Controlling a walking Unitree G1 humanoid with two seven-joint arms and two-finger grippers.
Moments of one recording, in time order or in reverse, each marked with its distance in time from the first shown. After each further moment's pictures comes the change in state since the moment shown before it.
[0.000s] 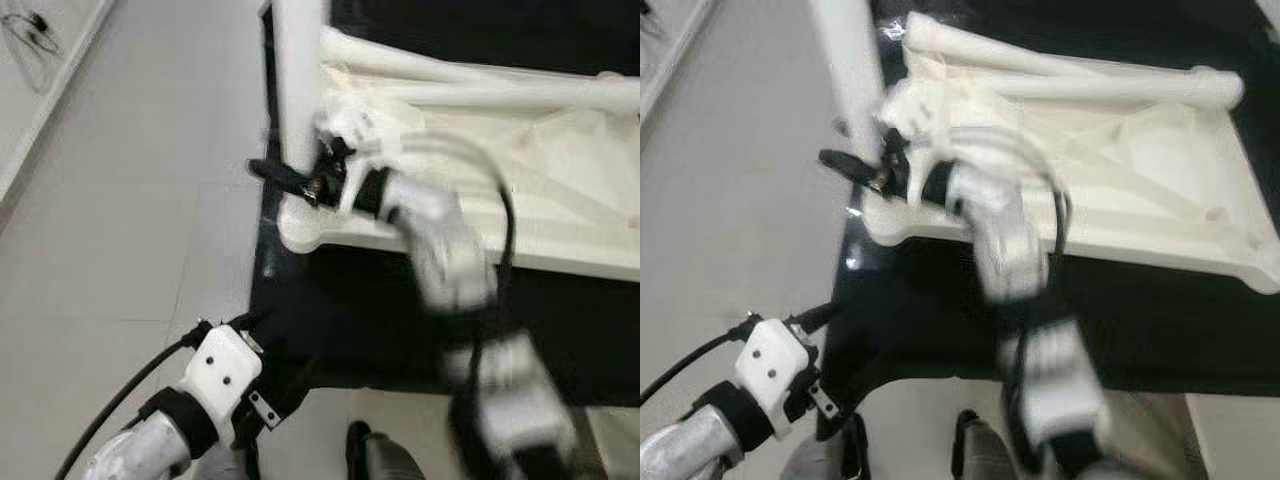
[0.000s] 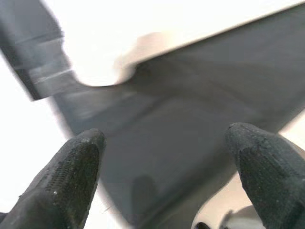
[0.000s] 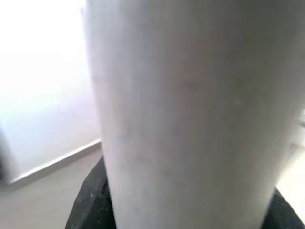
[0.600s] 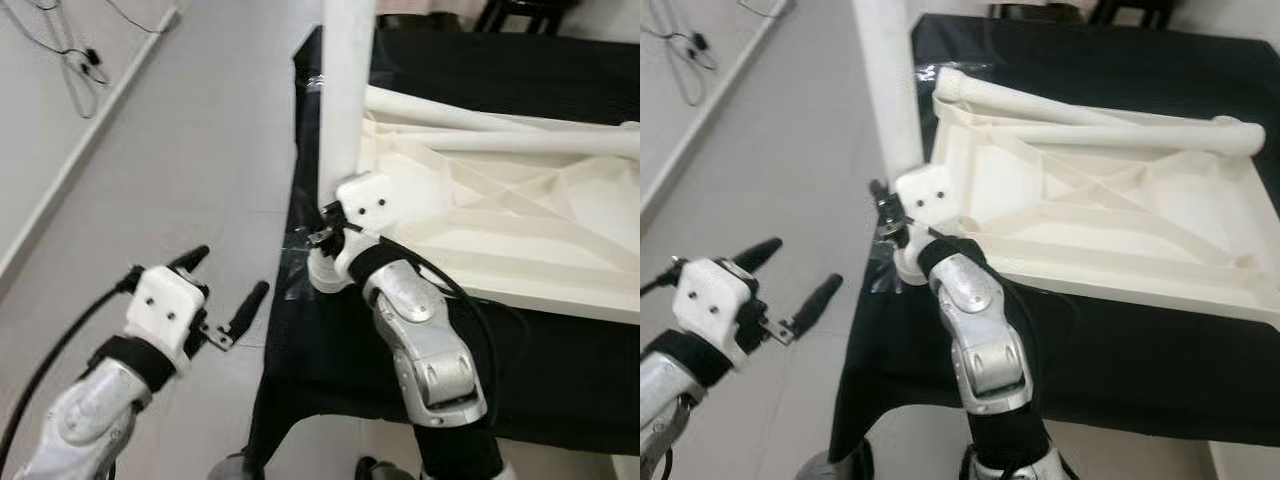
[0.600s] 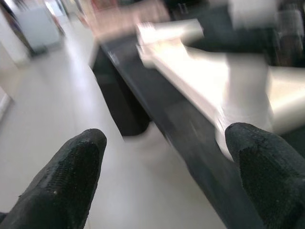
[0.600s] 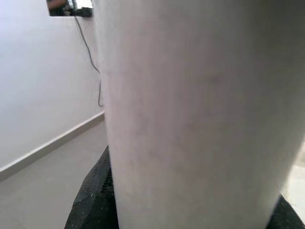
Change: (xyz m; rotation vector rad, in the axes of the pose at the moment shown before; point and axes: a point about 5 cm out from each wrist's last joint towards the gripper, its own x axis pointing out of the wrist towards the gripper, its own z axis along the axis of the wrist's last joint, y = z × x) left arm 0.011 0.068 0.045 0.101 -0.196 0.215; right arm 0.001 0.001 -0.019 0.018 0.109 -0.227
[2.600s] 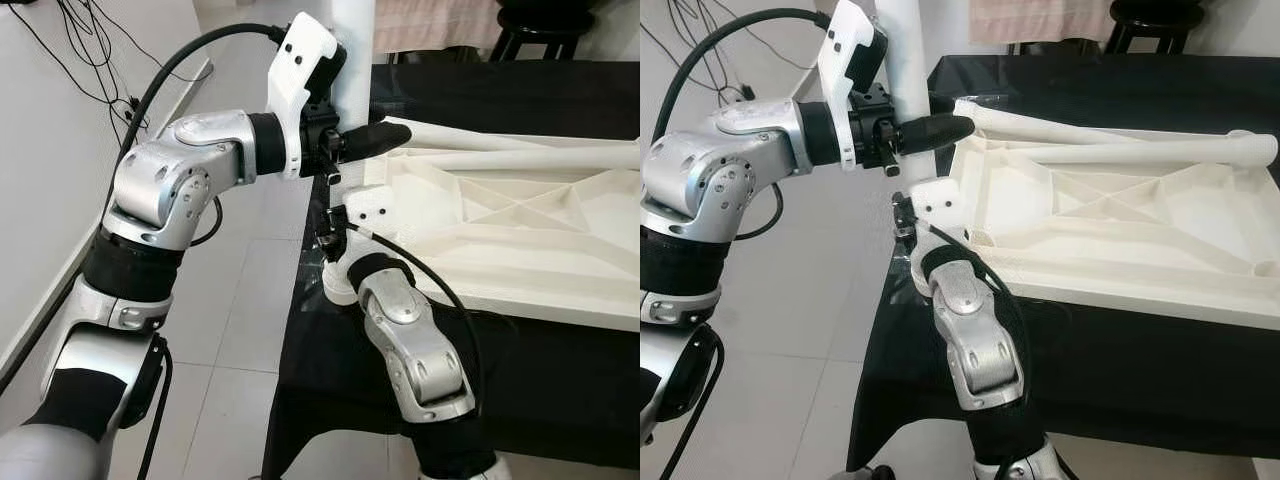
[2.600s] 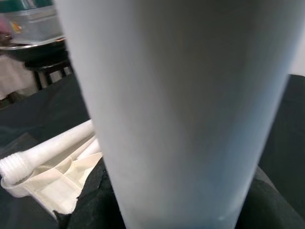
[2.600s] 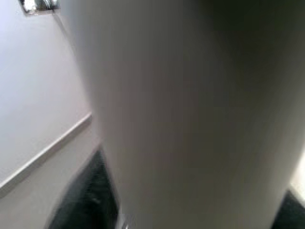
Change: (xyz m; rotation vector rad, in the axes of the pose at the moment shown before) left arm 0.160 -0.005 0.097 -0.158 -0.060 -0.673; right arm 0.011 0.012 -0.034 0.112 0.121 -0.015
